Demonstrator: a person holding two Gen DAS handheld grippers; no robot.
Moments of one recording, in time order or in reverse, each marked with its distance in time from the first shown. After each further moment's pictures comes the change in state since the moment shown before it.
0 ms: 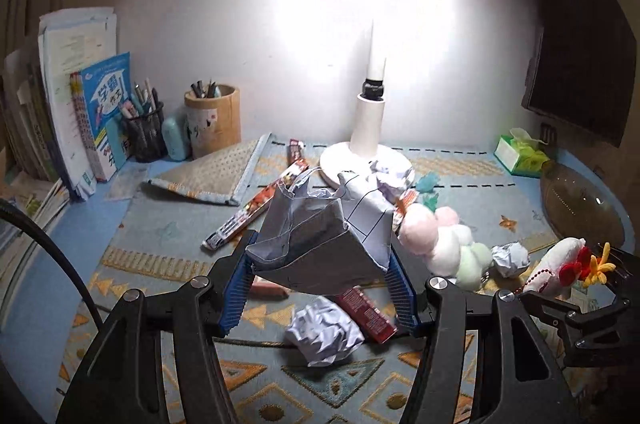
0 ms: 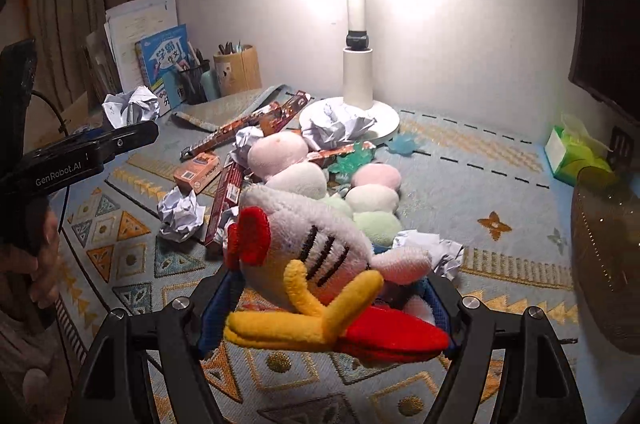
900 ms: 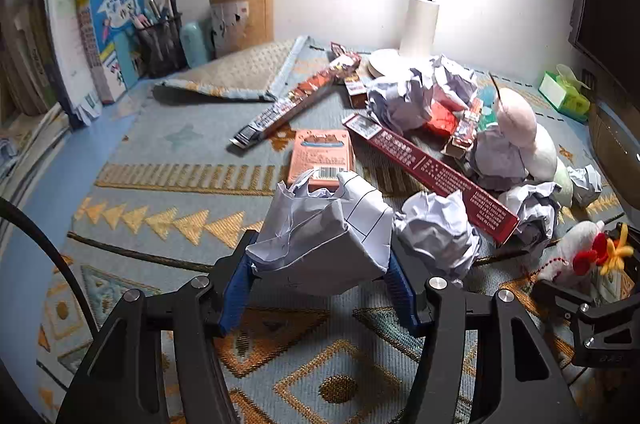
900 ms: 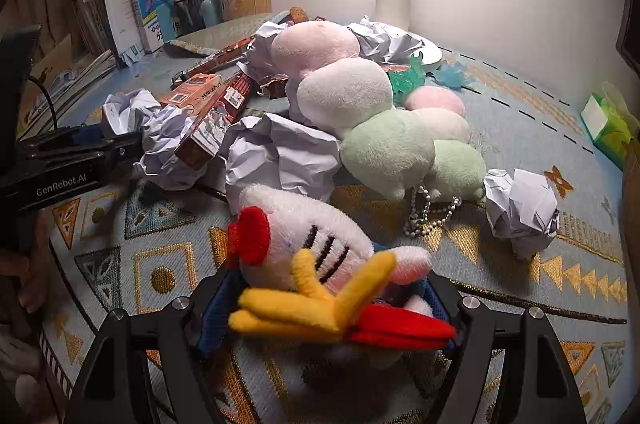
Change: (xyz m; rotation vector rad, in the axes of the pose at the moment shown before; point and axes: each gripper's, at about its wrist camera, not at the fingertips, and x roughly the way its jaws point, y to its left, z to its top) left arm 0.052 0.047 -0.072 -0.023 0.219 0.105; right arm 0.077 0.043 -0.044 -0.011 0.206 0.024
